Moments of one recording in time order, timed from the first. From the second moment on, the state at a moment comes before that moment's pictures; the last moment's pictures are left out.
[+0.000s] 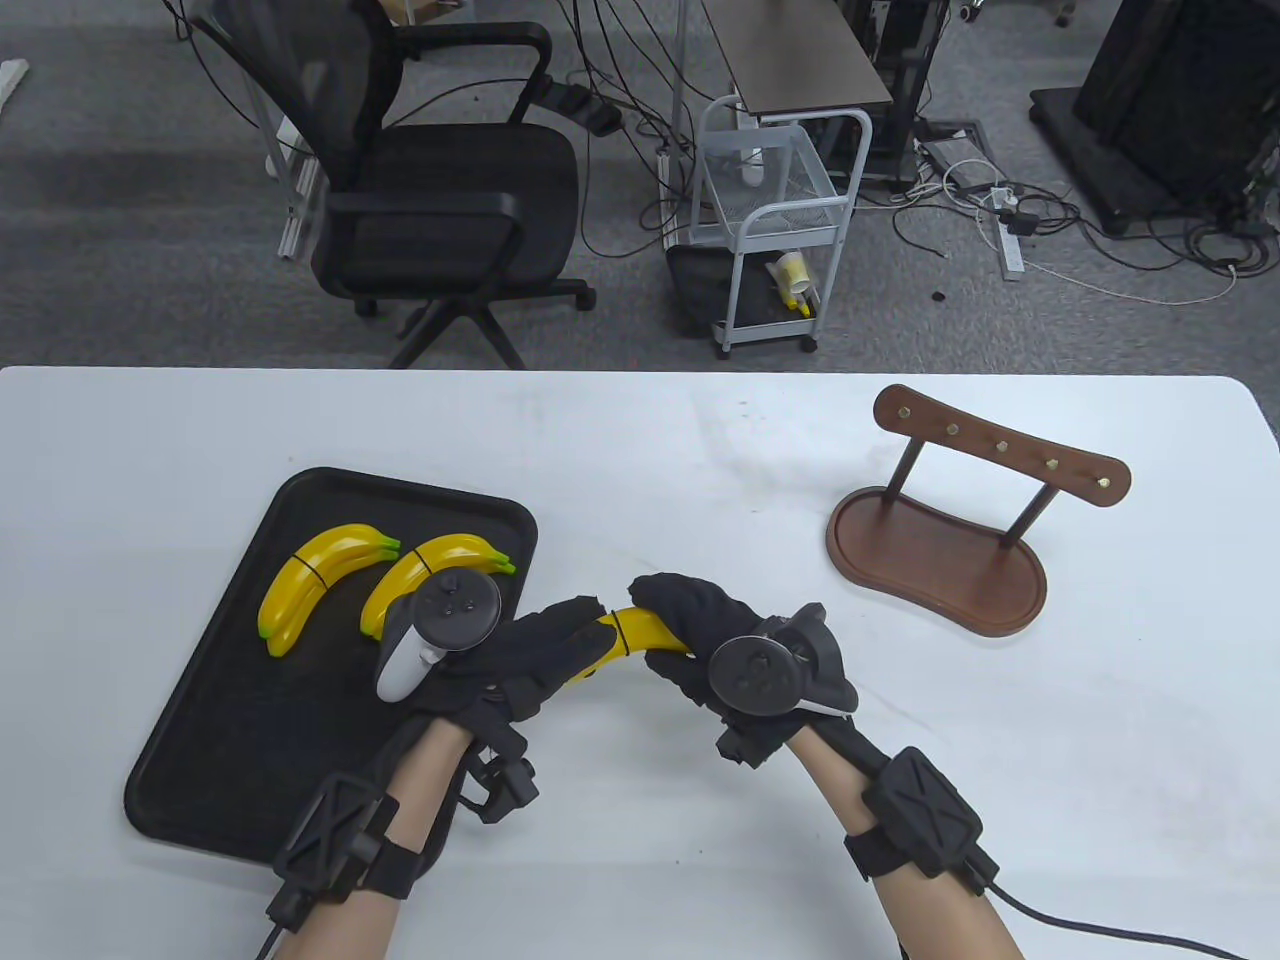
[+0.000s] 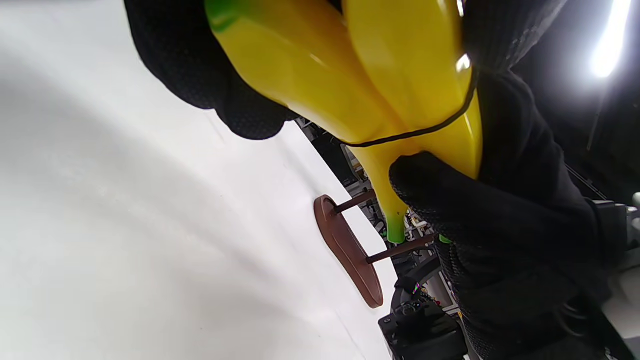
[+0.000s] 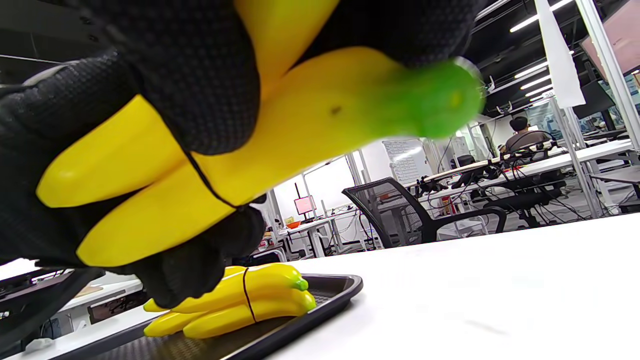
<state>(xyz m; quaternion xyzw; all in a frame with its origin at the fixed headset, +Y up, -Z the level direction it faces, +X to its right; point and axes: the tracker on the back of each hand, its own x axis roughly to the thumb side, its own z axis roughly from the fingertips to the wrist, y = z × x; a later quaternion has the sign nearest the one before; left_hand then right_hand) -0.159 -0.729 -0.308 -0.20 -0.19 0.47 0.84 0.084 -0.698 -0.304 0.34 -0.13 0.91 0.20</state>
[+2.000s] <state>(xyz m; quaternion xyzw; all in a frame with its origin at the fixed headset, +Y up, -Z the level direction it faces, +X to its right) -0.192 -0.711 -0.279 0.01 -0.16 0.17 0.97 0.137 -0.696 -0.336 0.26 0.03 0.87 0.42</state>
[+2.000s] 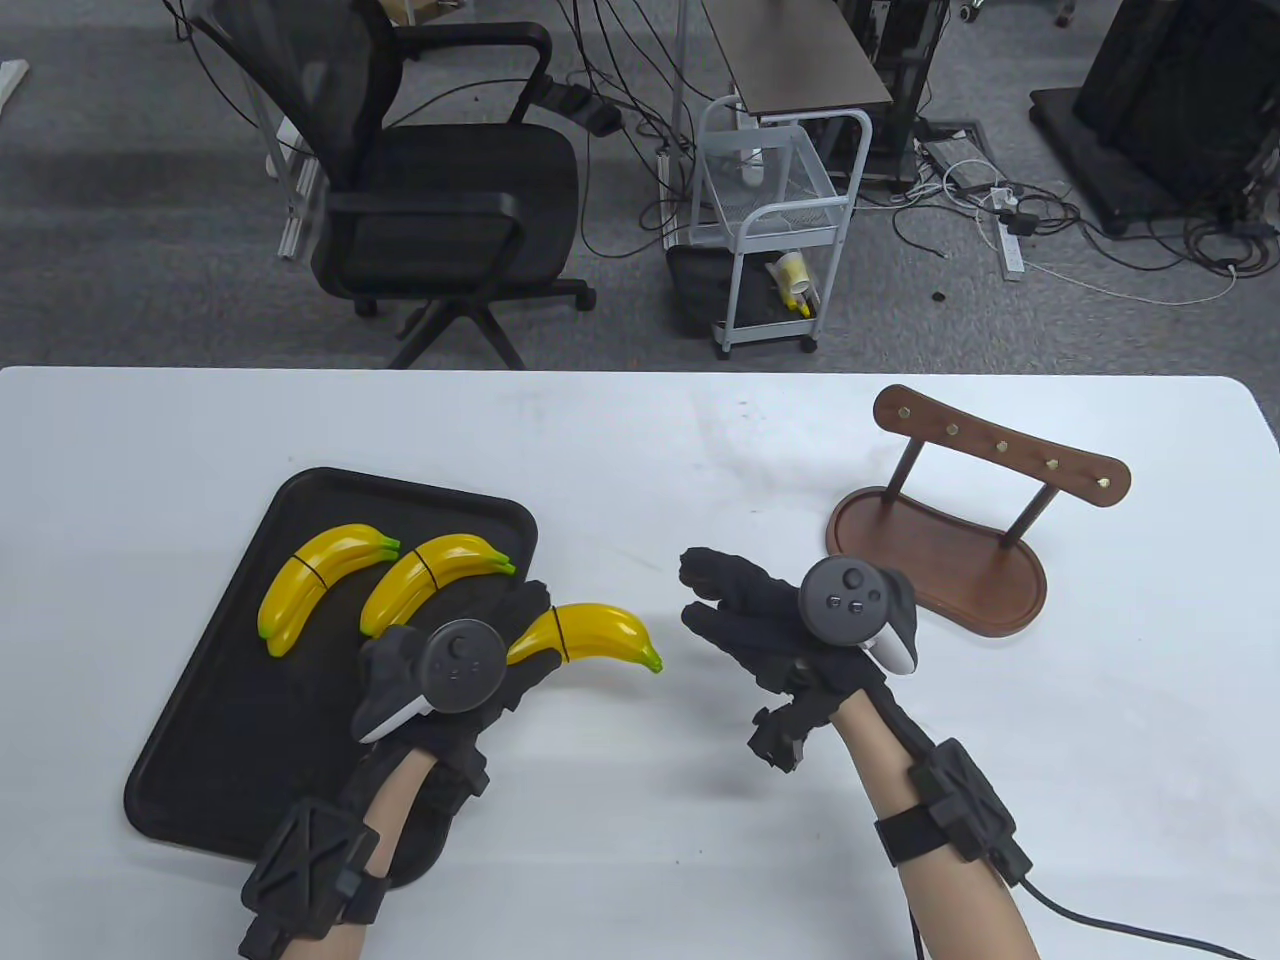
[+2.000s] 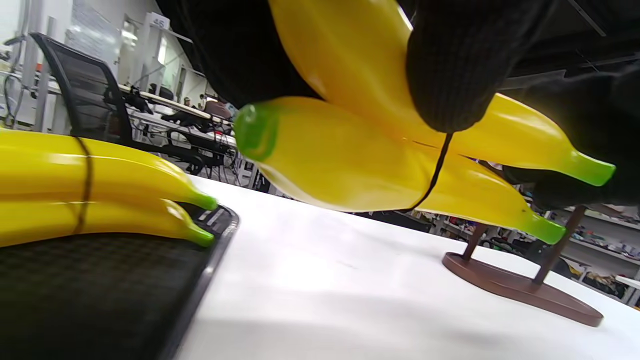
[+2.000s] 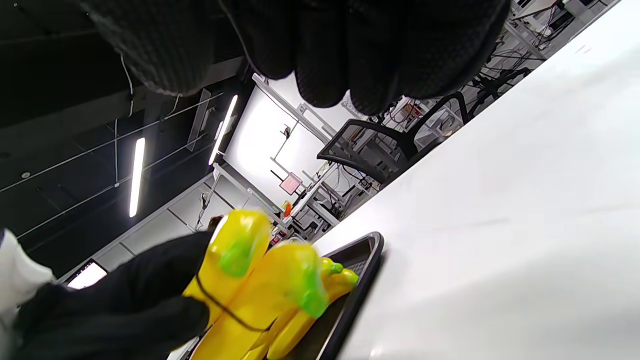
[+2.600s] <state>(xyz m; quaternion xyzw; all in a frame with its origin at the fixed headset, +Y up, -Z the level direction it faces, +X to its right) -0.307 -0.739 -0.244 -0.01 -0.03 0.20 0.98 0.161 -0.694 -0.345 0.23 0.01 0.88 0.42</state>
